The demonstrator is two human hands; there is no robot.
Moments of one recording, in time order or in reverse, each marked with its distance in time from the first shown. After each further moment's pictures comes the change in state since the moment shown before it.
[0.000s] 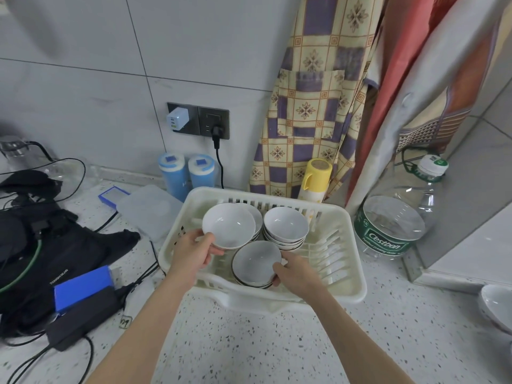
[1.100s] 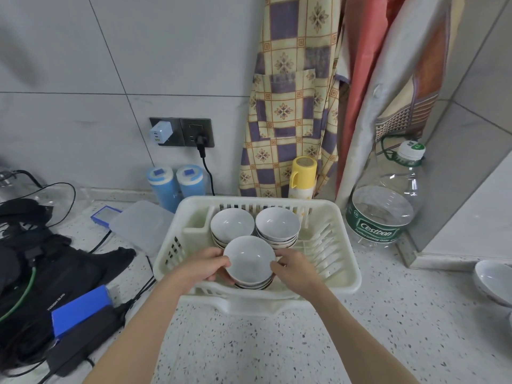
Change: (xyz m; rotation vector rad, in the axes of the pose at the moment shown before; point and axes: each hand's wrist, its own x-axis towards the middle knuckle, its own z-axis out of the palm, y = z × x) left_hand -0.002 0.014 0.010 0.566 -0.503 -0.154; right_hand -0.005 0.006 -0.002 0.133 0.083 -0.079
